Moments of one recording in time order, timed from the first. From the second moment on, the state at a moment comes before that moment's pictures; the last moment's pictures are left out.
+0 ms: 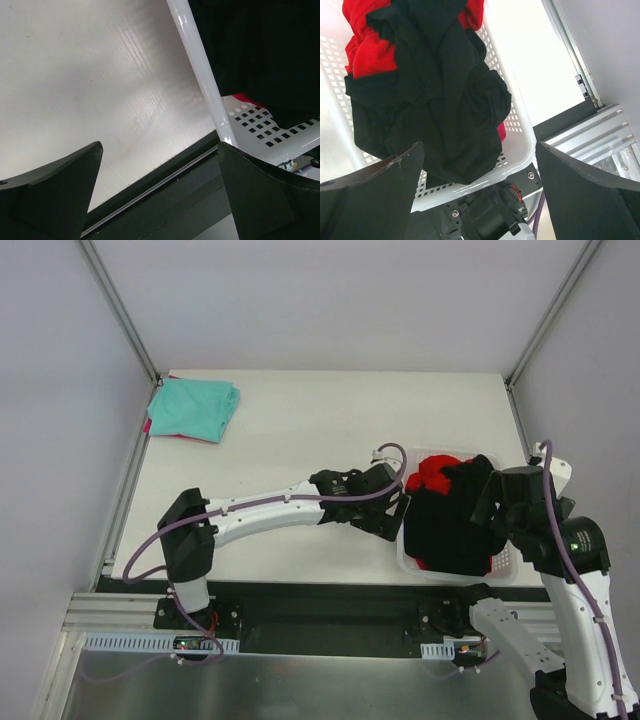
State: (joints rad) left arm -1.16 1.78 1.50 -0.69 -0.12 -0.65; right arm 0.28 0.77 1.24 -1.41 0.52 0.52
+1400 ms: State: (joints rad) left arm -1.06 2.13 1.80 -0.66 -0.21 -0.81; right arm 0.28 0.57 1.29 -1.45 0.35 0.55
